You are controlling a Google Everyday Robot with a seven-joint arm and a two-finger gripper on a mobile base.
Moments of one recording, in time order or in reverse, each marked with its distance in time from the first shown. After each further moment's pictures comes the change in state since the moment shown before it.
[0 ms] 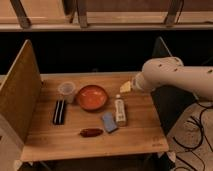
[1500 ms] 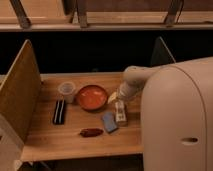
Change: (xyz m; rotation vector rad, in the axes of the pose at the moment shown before) arm 0.042 0.035 0.137 -0.051 0.316 0.140
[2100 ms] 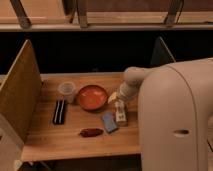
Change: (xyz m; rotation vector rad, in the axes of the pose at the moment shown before) arm -0.015 -0.006 0.022 -0.001 -0.007 -0.012
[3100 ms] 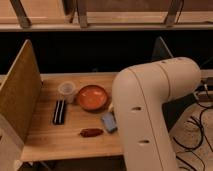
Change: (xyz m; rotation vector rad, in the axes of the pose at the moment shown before) arm 0.011 -0.031 0.082 0.128 0.175 0.025
